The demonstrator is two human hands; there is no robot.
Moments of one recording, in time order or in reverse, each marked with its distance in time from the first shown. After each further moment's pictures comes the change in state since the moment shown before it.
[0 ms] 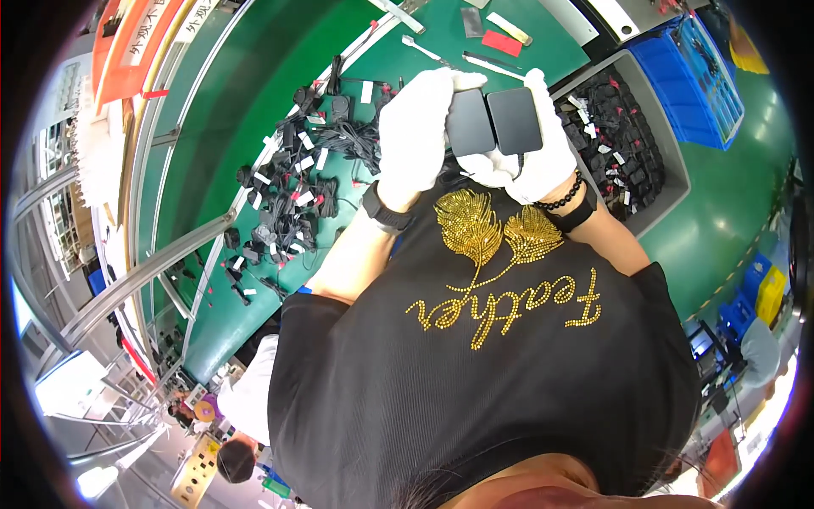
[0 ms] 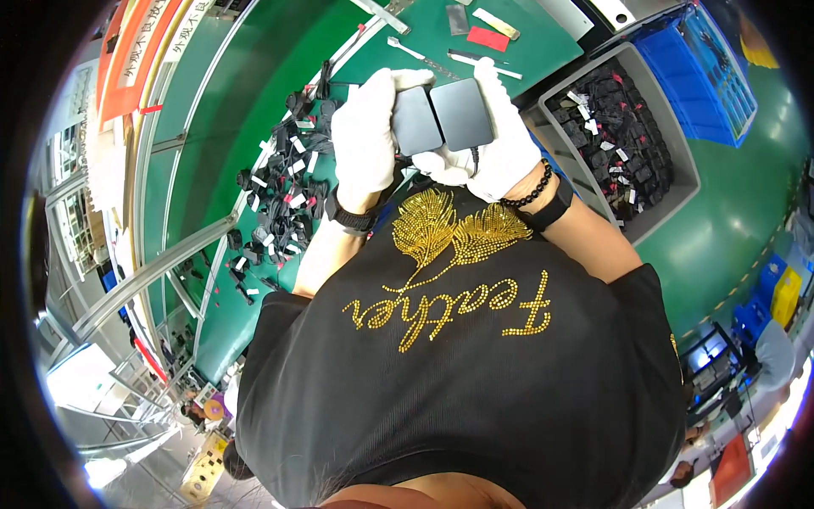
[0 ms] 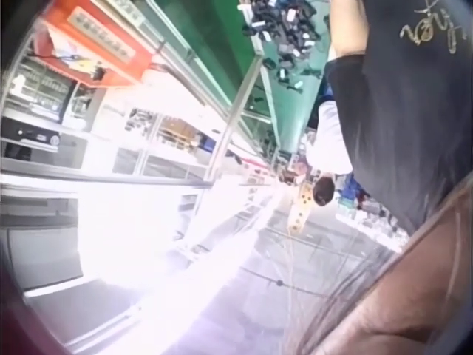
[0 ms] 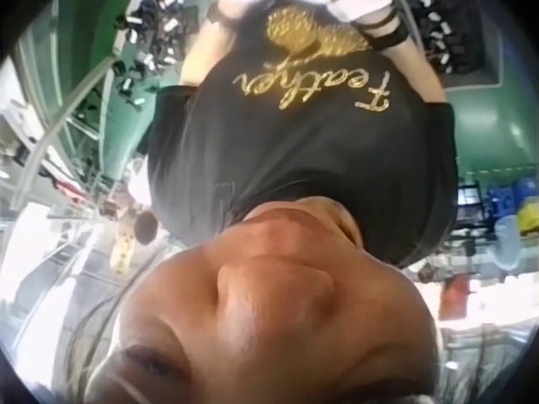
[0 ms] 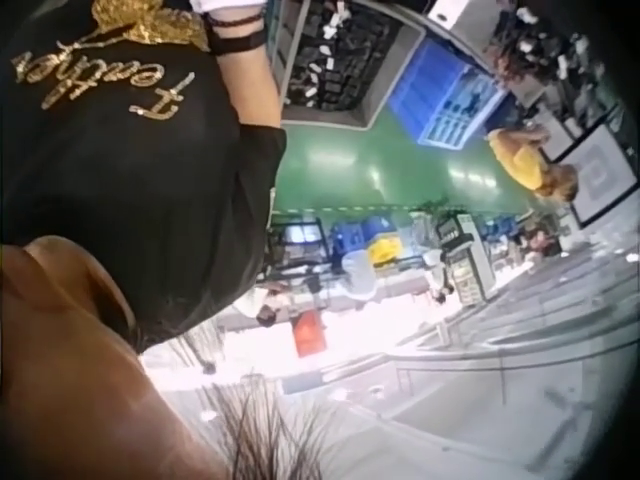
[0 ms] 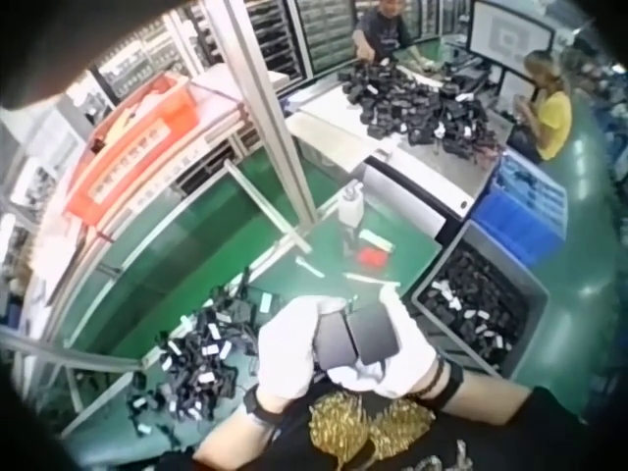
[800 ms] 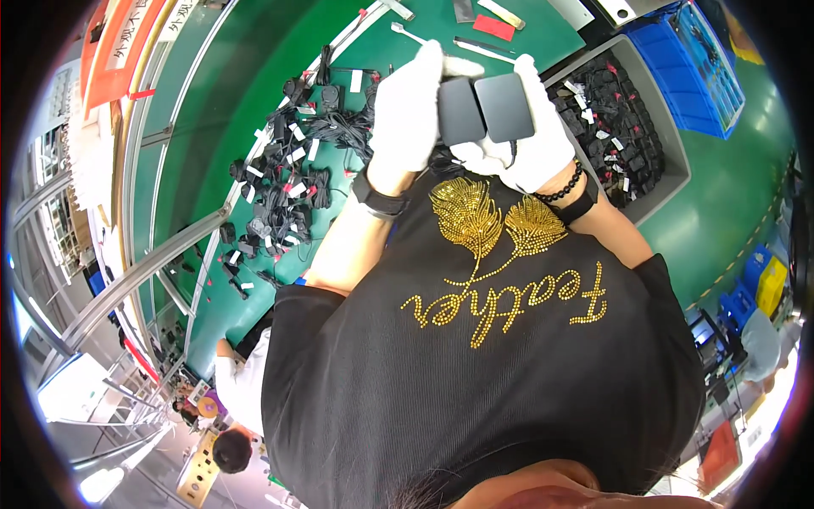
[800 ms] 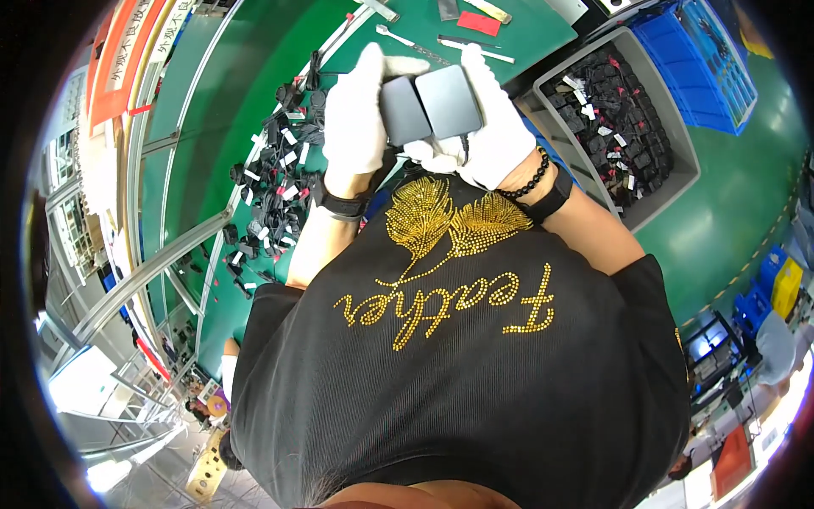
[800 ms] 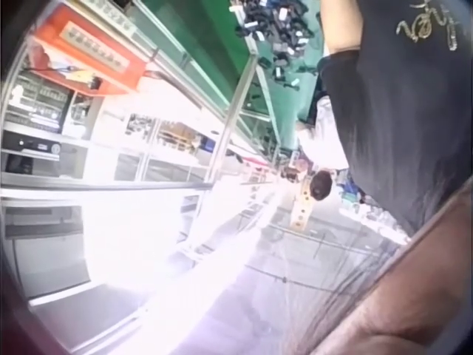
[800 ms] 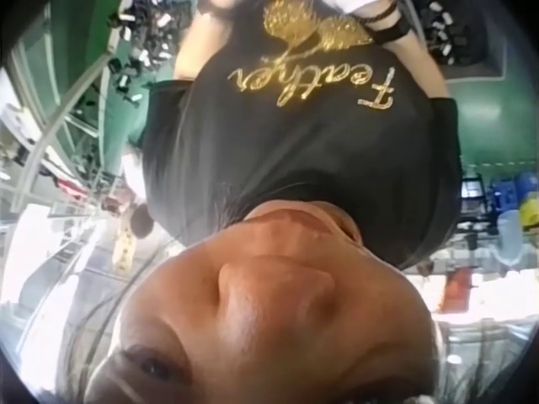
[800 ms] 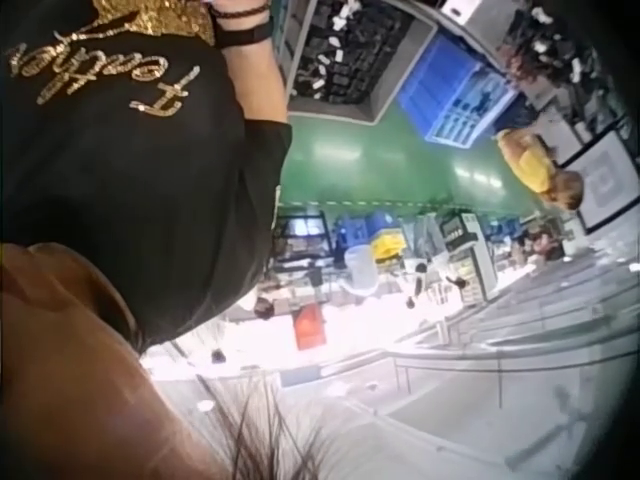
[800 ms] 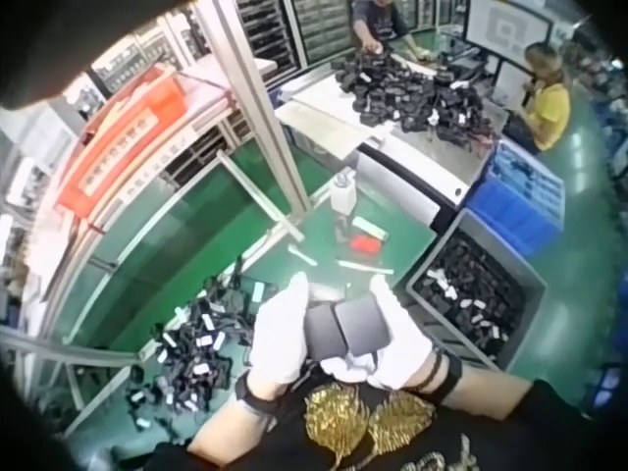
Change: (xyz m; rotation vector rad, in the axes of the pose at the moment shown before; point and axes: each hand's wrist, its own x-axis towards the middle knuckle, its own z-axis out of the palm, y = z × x) left_hand 0.006 -0.003 0.010 -0.207 -0.034 -0.193; right_hand -0.010 0.005 -0.002 -0.676 0.196 -0.421
